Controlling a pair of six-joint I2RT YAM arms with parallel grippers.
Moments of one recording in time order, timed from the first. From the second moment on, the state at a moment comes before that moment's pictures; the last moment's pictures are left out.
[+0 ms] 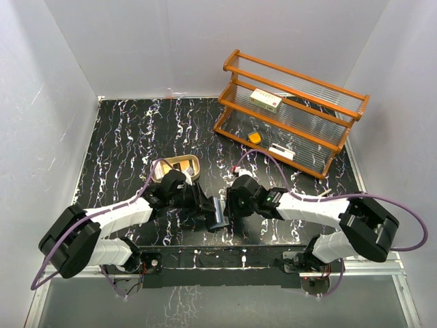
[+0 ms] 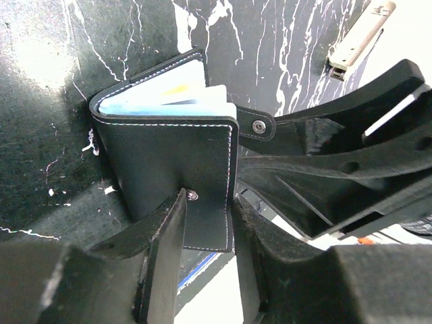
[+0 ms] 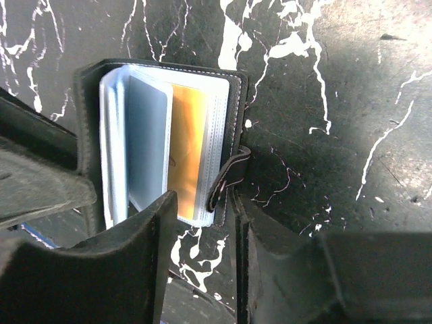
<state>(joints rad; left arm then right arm) -0.71 1.25 0.46 0.03 0.38 -1.04 0.93 1.38 0.65 -0.17 0.00 0.77</state>
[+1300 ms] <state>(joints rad) -0.71 1.37 0.59 -0.16 0.26 -0.93 0.93 1.22 0.59 -0.13 0.02 0.82</state>
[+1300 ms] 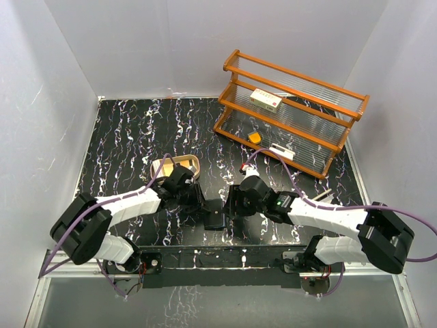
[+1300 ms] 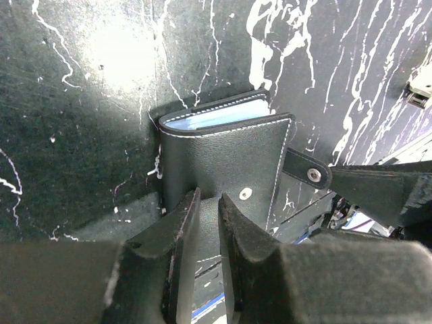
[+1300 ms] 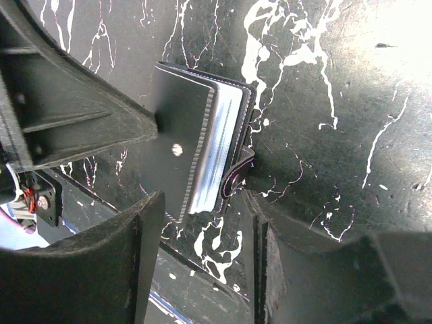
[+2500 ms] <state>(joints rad) -0.72 1.34 0.59 -0.16 0.34 -0.99 0.93 1.32 0.59 -0.05 -0.03 0.81</state>
